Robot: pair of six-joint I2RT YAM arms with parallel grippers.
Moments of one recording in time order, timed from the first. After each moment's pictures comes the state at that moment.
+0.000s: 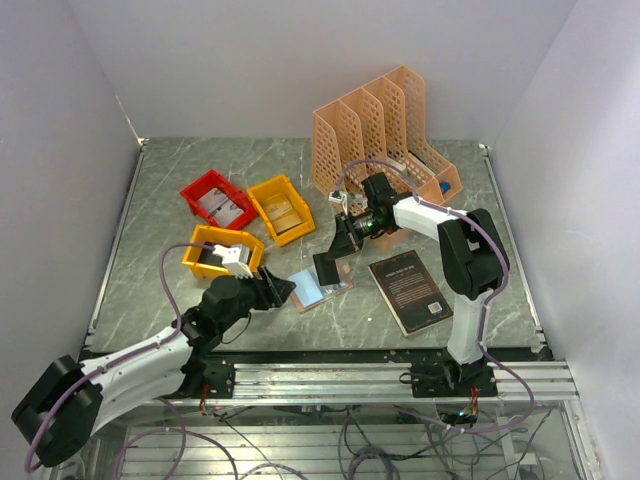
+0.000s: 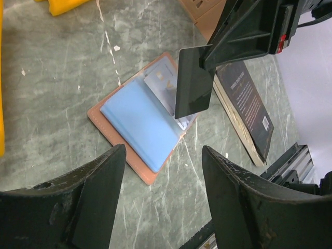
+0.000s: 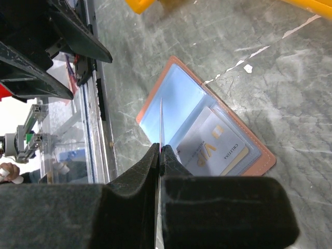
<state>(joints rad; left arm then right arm) -0.73 0.82 0.13 0.40 -0.08 -0.77 0.42 2.00 1.31 -0.48 -1.10 -0.21</state>
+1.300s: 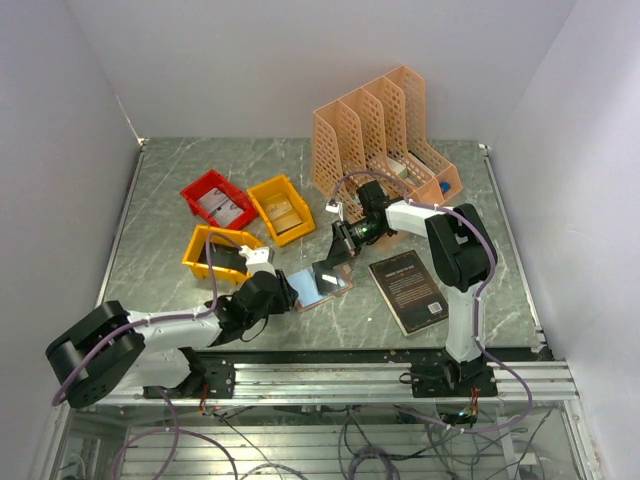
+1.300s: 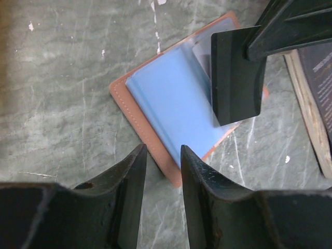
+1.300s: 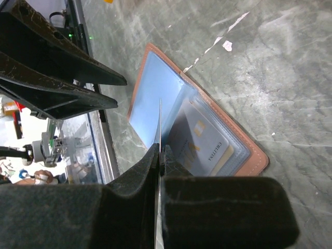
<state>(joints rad) -0.90 1.19 0.29 0.31 -0.31 -0.82 0.43 2.10 1.32 -0.47 -1.09 -0.12</state>
